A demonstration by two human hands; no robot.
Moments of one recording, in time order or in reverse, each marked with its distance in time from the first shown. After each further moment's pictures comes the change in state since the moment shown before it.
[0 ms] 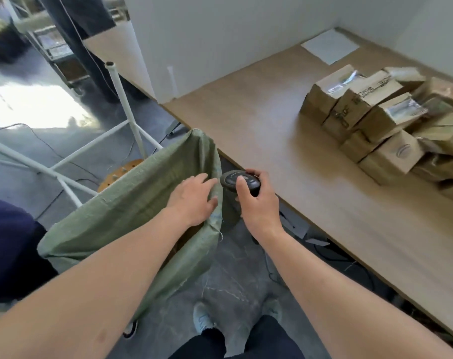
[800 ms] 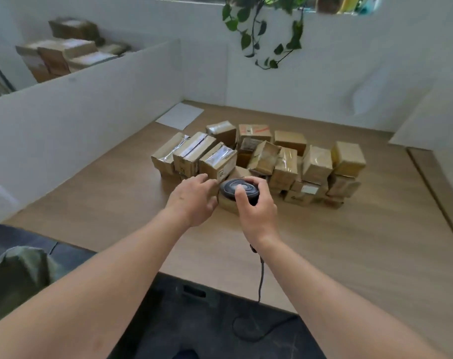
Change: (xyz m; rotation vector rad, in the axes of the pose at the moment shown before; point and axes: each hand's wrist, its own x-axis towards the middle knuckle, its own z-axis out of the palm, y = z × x) left_hand 0.111 0.418 -0.058 0.101 0.163 0.490; right_hand 0.035 0.004 -0.388 0.038 0.532 -0.147
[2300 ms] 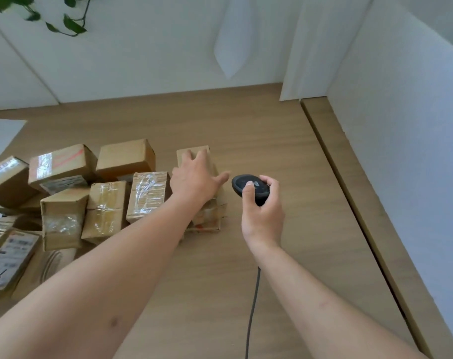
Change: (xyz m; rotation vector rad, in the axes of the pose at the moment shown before) left_hand 0.399 0.454 0.177 -0.092 -0.183 -0.070; right_hand 0.295 0.226 -0.374 0.048 0.560 0.416
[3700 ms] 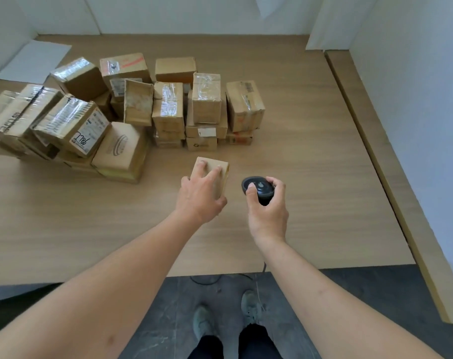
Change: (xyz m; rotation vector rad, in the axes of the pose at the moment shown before) left_hand -0.294 -0.197 0.071 -0.012 -0.090 0.132; right_hand -0.290 0.098 -0.041 -0.151 -0.082 0.076
